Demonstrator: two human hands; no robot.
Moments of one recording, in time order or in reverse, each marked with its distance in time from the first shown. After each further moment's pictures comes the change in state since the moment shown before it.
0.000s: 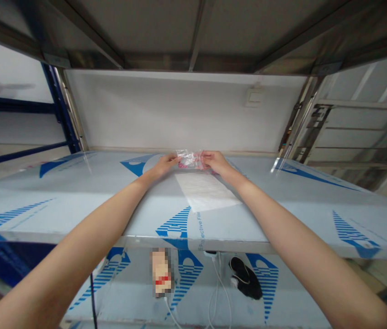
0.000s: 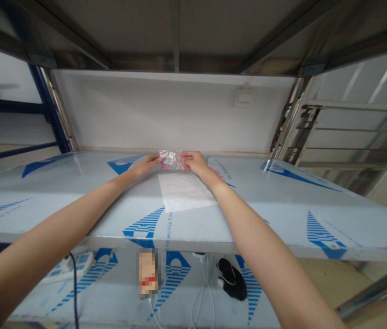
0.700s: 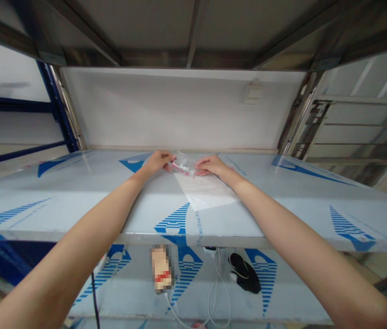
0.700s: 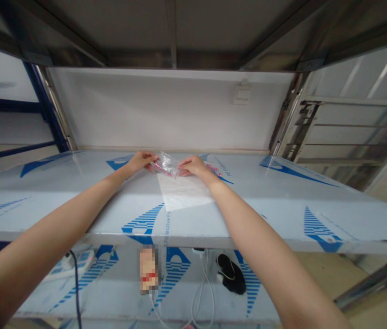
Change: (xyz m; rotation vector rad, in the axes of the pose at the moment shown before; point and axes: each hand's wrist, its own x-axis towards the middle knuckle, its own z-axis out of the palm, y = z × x) left_hand -0.004 0.005 -0.012 -0.312 -0.024 -0.190; right_hand -0.006 0.013 0.003 -0.038 -0.024 0.228
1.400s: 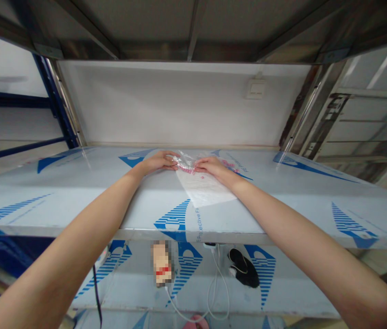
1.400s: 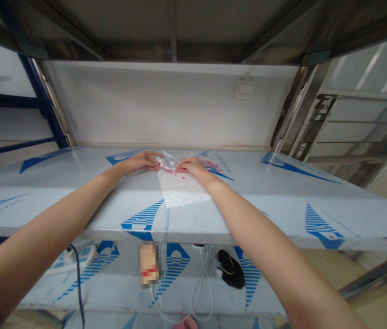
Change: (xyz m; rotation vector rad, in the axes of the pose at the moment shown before) left_hand -0.008 -0.002 -0.006 -0.238 -0.291 -0.137; right_hand -0.005 0.012 0.013 0.141 0.000 0.015
